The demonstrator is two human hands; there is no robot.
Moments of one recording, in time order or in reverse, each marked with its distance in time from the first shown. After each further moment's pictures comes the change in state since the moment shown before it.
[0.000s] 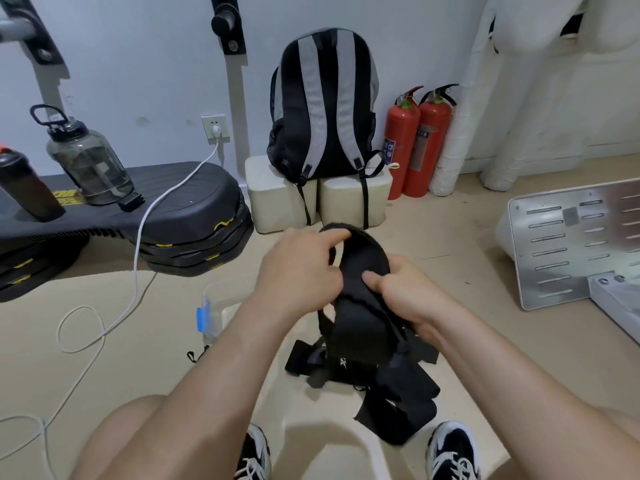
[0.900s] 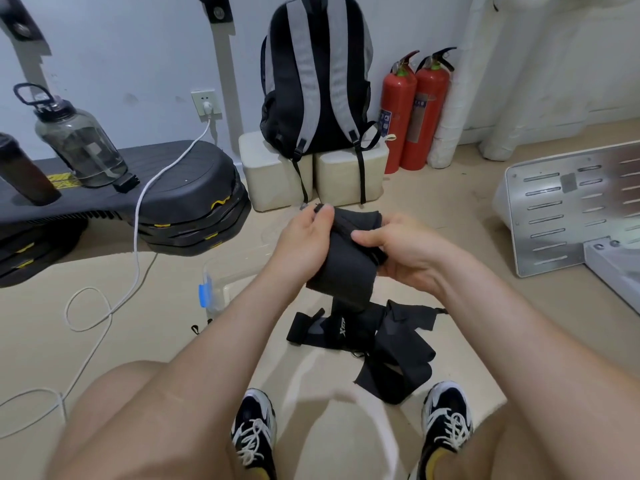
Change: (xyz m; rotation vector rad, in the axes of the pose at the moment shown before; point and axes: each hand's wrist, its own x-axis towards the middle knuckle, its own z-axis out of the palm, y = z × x) left_hand -0.006 0.007 0.022 -0.753 0.043 -0.299; right_hand -0.002 -0.006 -0.009 0.302 -0.144 0.042
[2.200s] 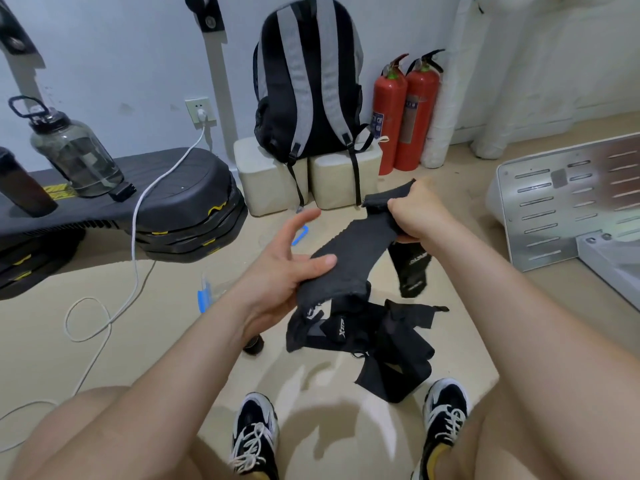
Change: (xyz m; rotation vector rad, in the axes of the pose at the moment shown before) left_hand -0.030 -0.021 -0.029 -0.470 -0.399 -0.093; right_hand 0.035 -0.020 -0.035 -0.405 0.537 -0.047
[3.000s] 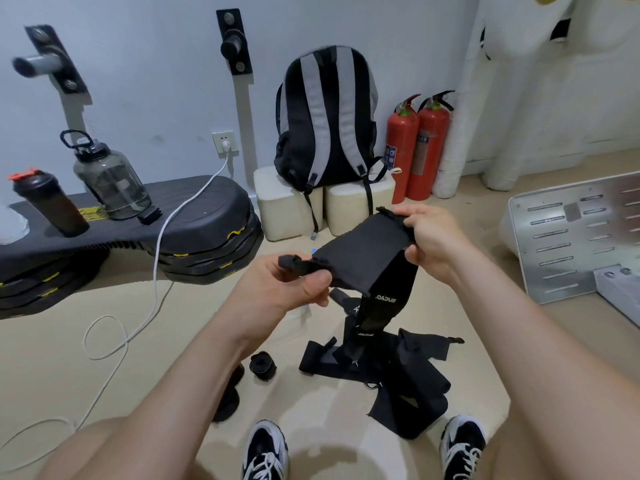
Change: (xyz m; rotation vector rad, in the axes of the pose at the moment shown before) left_hand -0.037 0.030 -0.015 0.218 0.051 0.296; right_hand -0.004 -0.010 0.005 0.466 -0.080 0.026
